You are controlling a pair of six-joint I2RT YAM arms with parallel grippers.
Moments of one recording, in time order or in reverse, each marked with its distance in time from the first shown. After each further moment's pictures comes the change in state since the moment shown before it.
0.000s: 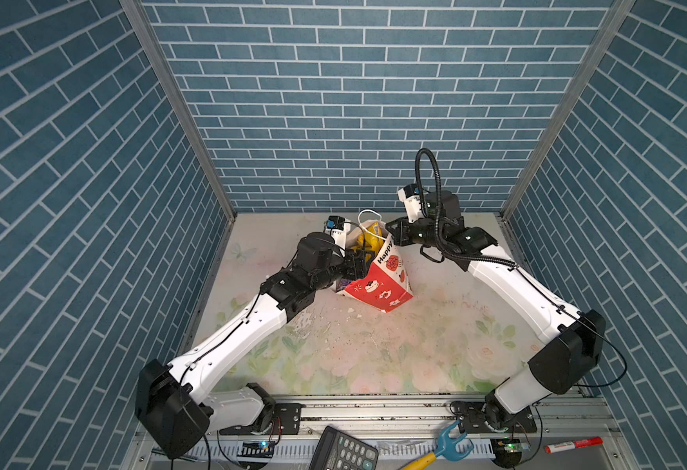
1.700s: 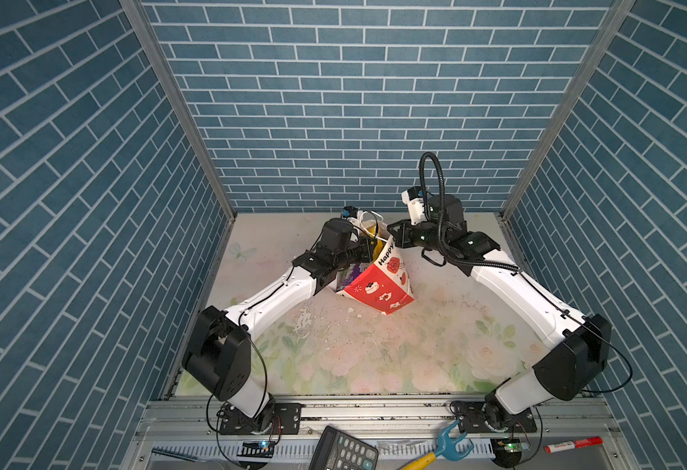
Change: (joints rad) left arm 0.055 0.319 0.130 0.161 0.045 -0.053; right arm 0.000 -0.038 -0.064 0.050 0.000 0.052
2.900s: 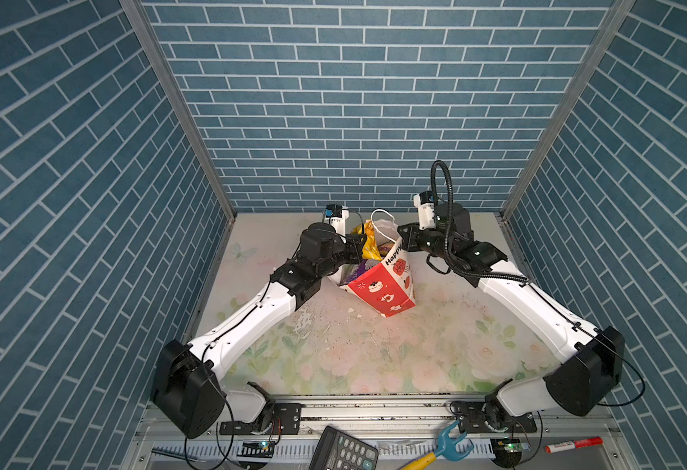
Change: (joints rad) left arm 0.002 -0.205 -0.104 0.031 -0.014 -0.020; right arm 0.000 -0.089 -0.118 0.059 0.146 0.042
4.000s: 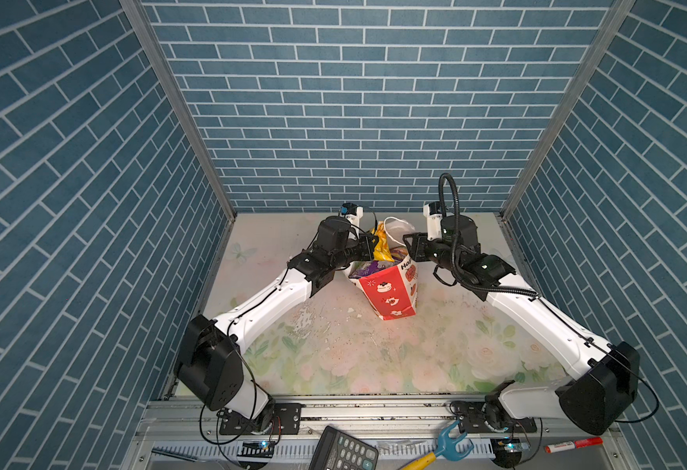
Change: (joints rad) left arm -0.019 0.146 0.119 -0.050 0.055 -0.024; right arm -0.001 -0.104 -0.140 0.006 0.107 -0.042
